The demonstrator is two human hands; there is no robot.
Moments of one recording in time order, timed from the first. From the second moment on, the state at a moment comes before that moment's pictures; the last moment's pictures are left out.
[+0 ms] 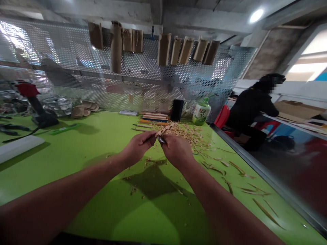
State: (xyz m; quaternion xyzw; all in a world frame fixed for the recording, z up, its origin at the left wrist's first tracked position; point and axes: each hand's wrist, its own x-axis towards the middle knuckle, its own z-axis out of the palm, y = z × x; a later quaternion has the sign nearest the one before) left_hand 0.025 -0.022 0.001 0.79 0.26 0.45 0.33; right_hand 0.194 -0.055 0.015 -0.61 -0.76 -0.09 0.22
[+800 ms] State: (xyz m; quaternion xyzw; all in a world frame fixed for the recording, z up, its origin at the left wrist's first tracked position) left_hand 0.034 -0.033 -0.001 0.78 0.29 0.46 0.32; right_hand 0.183 -0.055 0.006 -0.68 -0.68 -0.19 0.18
